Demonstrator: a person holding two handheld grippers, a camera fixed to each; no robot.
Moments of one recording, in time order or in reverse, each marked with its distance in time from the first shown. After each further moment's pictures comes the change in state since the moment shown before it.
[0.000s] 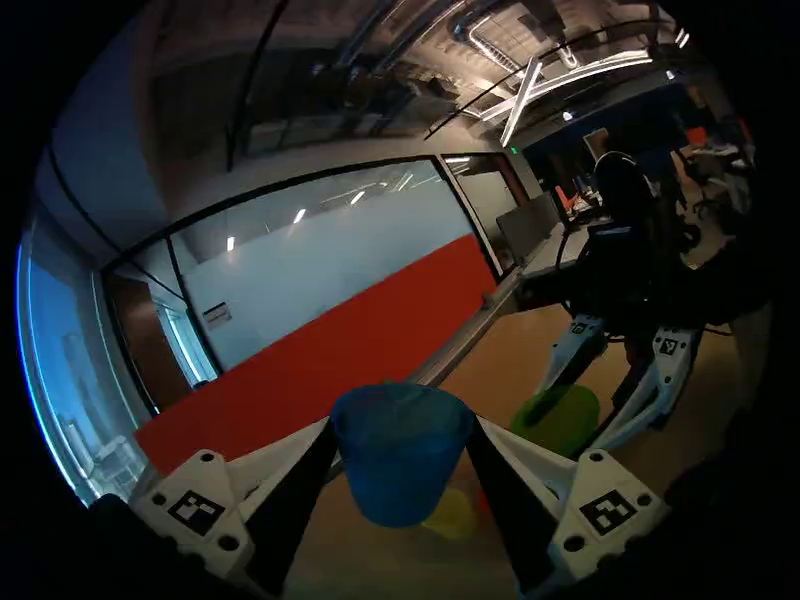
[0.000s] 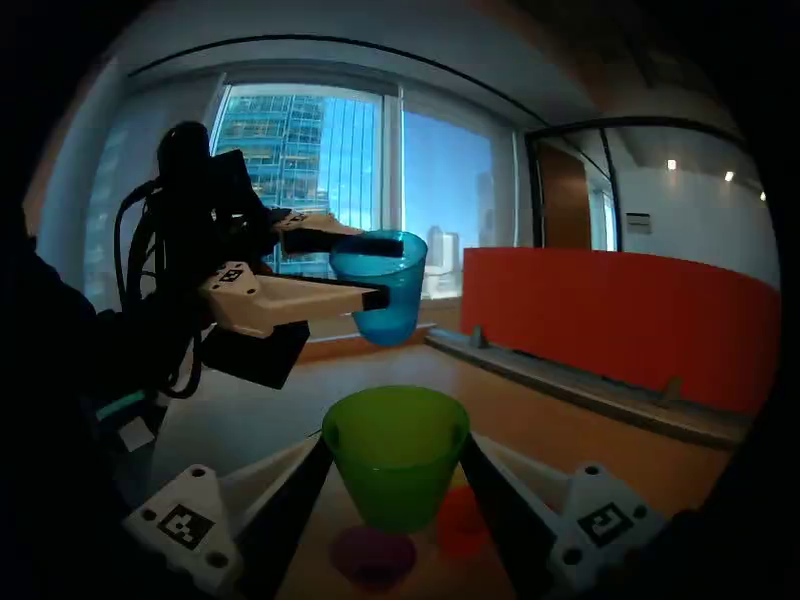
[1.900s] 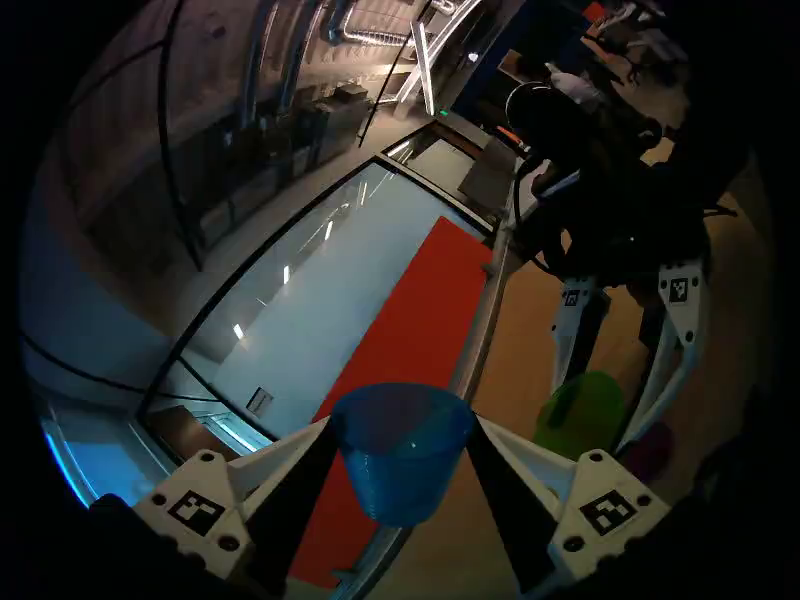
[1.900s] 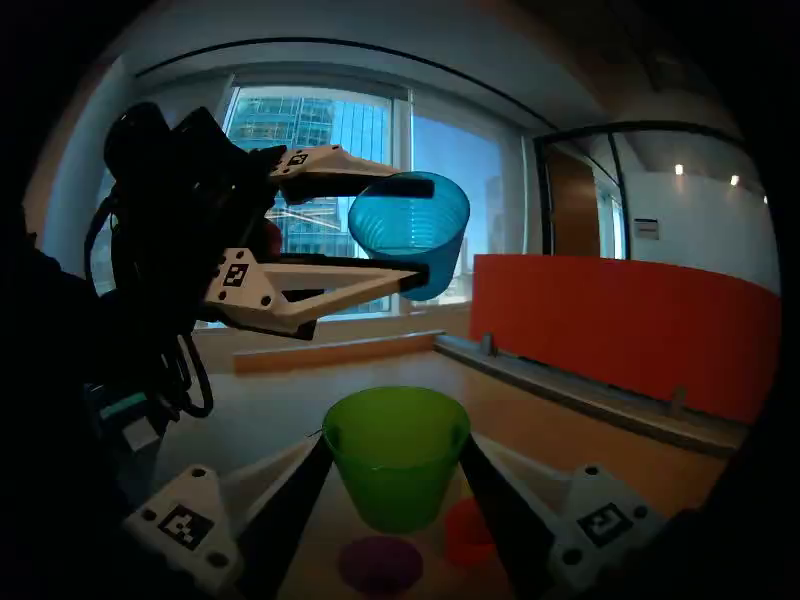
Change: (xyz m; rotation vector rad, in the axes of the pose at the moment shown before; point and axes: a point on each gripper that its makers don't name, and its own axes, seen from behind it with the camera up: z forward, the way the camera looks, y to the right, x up) left arm 0.050 0.007 0.006 0.042 0.007 0.486; right arm 0.007 -0.006 0.006 0.027 0.014 -0.013
